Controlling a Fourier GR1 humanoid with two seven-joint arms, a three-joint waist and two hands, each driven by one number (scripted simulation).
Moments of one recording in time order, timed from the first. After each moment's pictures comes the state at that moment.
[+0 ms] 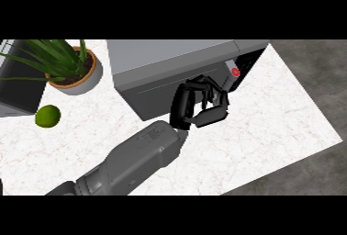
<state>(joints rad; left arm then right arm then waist) -0.90 0.00 -0.85 -0.82 1.01 0.61 -0.74 -0.02 -0.52 -0.21 -2.08 -0.88 0.51 0.05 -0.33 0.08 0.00</state>
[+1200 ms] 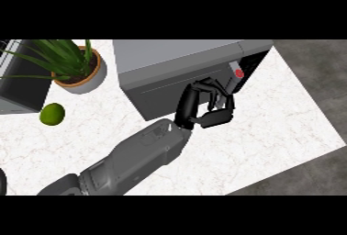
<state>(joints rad) -0.97 0.00 -0.96 -0.75 1.04 0.65 -0.69 -0.05 -0.59 -0.23 -2.09 -1.03 0.56 0.08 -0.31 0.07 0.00</state>
